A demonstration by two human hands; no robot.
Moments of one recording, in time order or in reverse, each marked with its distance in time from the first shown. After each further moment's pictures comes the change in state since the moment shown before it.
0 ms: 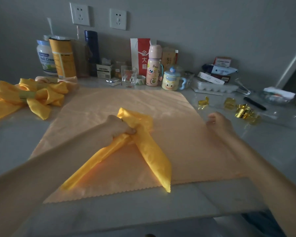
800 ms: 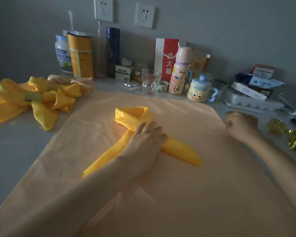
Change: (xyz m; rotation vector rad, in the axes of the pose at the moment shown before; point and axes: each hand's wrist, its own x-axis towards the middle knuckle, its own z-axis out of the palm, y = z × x) left_hand 0.058 -0.016 0.021 0.926 0.412 0.969; right_hand 0.119 -0.038 0.041 -0.670 0.021 -0.299
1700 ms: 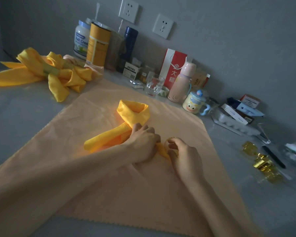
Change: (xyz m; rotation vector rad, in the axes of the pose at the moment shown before) left_hand -0.009 0.027 -0.019 -0.302 -0.260 -0.232; right_hand -0.145 -0.116 -0.038 0.496 -0.016 -0.210
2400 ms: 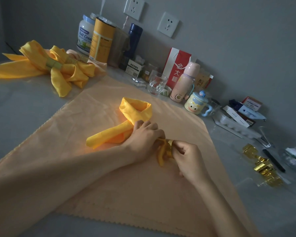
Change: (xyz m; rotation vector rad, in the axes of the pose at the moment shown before) left_hand -0.004 -0.007 0.008 -0.203 0.212 0.052; right_hand 0.001 0.003 -0.003 0.386 -0.107 0.044
